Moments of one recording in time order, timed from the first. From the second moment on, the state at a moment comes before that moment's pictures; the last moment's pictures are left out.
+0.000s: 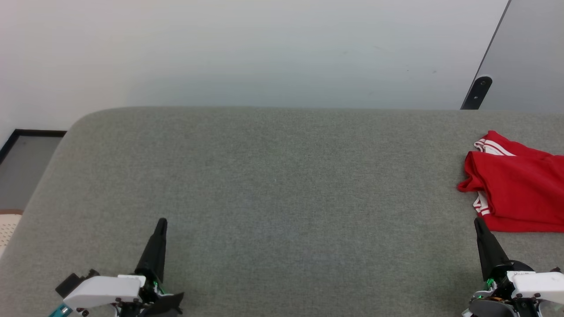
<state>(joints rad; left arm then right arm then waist) -0.11 0.05 0.11 0.25 -1.61 -0.13 0.12 -0.10 -0.05 -0.11 0.25 1.61 0.13 0.11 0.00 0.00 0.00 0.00</state>
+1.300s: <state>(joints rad) -0.11 0.05 0.11 0.25 -1.61 -0.13 0.12 -0.10 -0.05 -0.11 0.25 1.61 0.13 0.11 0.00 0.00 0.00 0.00</state>
